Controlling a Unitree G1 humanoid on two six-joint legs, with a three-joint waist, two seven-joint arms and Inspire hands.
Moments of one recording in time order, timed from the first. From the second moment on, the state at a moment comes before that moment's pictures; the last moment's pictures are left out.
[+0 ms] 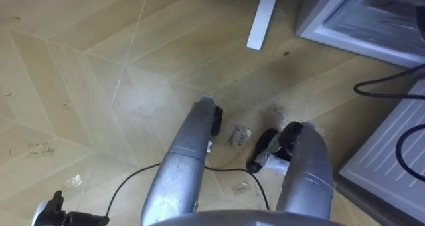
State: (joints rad) left arm 0.23 0.50 -0.16 1.05 -0.19 -0.04 0.12; right arm -0.73 -0.64 0.05 1.03 1.60 -0.14 -0.37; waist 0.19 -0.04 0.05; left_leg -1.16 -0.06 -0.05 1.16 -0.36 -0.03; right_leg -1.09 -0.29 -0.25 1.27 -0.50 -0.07
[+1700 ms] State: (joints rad) left arm 0.27 0.28 -0.06 1.12 -0.11 0.00 0.13; right arm 0.09 -0.29 0.11 1.41 1.03 0.02 0.26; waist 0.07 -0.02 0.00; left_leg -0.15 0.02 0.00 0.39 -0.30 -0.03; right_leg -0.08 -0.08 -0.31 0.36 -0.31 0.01
